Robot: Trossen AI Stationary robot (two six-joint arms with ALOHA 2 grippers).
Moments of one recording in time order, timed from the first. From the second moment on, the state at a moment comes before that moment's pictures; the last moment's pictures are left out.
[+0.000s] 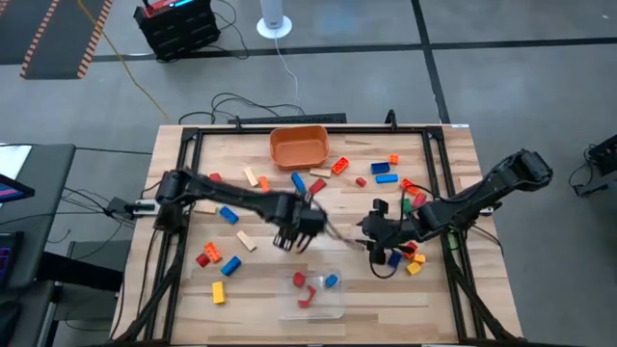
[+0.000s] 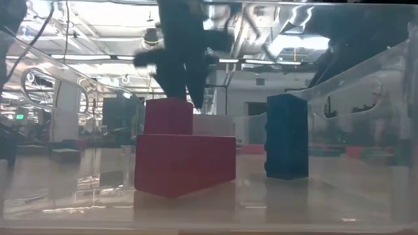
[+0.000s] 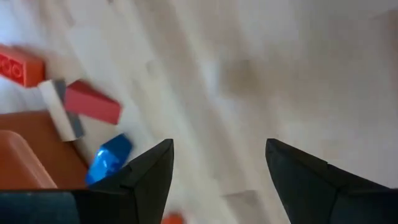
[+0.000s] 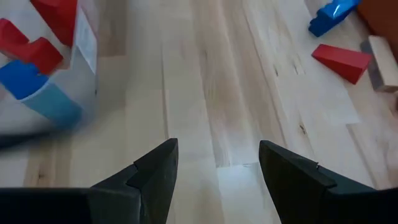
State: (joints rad) left arm -0.11 1.97 1.64 -1.01 -0.32 0.36; right arm 0.39 1.26 0.67 -0.25 0.41 0.36
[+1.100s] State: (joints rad) left arm 0.25 2.11 1.60 -0.84 -0.27 0.84; right arm 0.46 1.26 0.67 -0.19 0.50 0.34
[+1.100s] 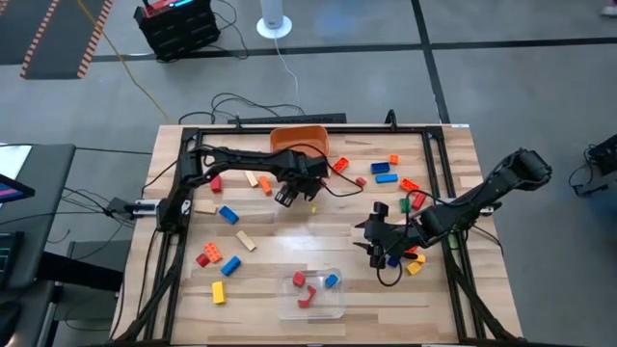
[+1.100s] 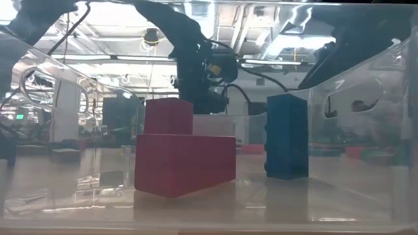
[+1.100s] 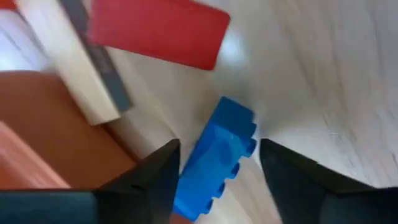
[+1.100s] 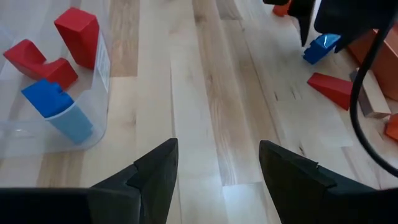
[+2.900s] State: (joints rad) left arm -0.33 1.94 1.64 -0.69 0.07 -0.21; right arm 0.40 1.26 0.67 -0.20 0.50 0.39
